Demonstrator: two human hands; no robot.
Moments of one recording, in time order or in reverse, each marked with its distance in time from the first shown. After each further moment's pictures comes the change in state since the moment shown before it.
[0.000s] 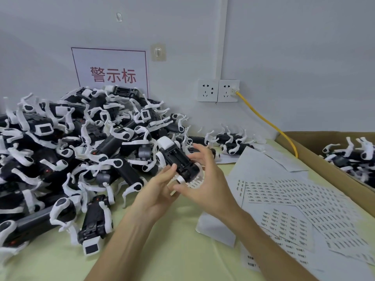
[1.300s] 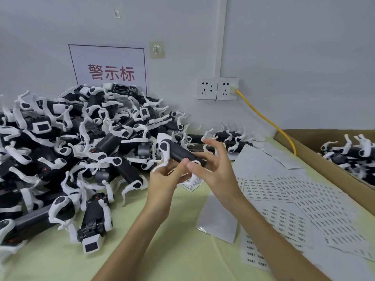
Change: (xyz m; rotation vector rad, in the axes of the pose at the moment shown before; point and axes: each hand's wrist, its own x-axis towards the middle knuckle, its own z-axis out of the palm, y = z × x) left_hand -0.008 -0.010 0.024 0.395 0.132 0.442; right_hand 0.008 -0.005 -0.016 0.549 0.052 0.202
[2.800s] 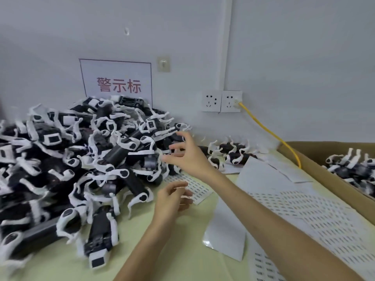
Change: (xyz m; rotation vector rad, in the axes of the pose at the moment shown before) left_hand 0.008 -0.018 -0.012 0.116 0.092 -0.262; right_hand 0.089 -0.007 0.052 -0.506 -0.264 0.030
